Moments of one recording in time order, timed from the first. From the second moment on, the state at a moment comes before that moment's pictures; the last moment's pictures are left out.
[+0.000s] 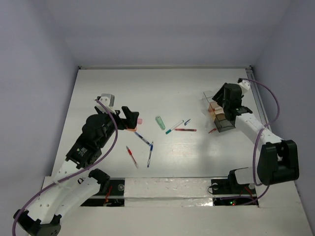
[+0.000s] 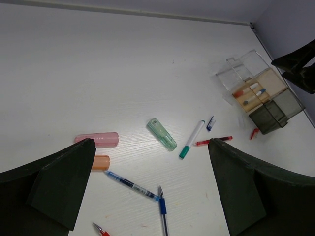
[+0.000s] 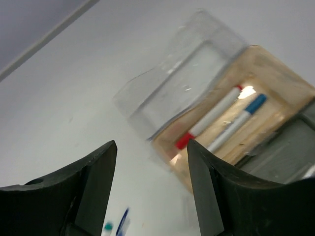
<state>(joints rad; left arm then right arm) -0.56 0.63 0.73 -0.27 -0.14 -0.38 0.14 1.38 0.87 -0.02 0.42 0.67</state>
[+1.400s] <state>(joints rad) -0.47 0.66 0.76 -0.29 -0.29 -0.36 0.63 1.75 1.15 -0.39 0.03 0.52</state>
